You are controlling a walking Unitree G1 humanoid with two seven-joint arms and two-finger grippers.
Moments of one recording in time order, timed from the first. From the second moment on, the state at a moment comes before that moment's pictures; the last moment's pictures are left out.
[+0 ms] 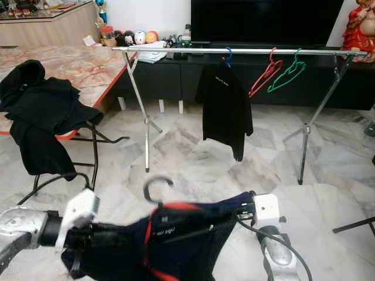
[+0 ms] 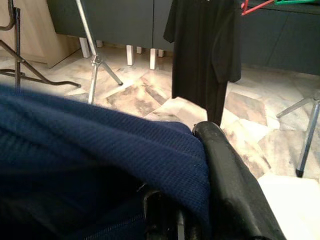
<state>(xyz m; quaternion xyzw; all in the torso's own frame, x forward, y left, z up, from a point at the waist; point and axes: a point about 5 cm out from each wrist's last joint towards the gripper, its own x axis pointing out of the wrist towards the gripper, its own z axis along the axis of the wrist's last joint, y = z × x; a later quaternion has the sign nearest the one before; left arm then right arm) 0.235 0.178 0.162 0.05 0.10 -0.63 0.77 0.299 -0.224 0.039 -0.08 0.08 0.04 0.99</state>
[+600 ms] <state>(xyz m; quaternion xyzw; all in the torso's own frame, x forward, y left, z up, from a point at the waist) 0.266 0.147 0.166 0.03 0.02 -0.53 0.85 0.290 -0.205 0.019 -0.06 0.15 0.13 0.98</state>
